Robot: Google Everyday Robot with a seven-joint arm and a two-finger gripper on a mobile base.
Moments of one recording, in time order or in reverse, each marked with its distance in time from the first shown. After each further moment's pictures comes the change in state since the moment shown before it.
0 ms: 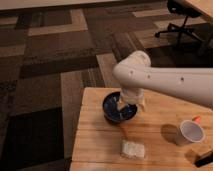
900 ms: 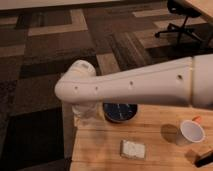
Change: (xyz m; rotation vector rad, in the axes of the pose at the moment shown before) arm 0.056 0.204 -0.033 -0.121 -0.026 -0.482
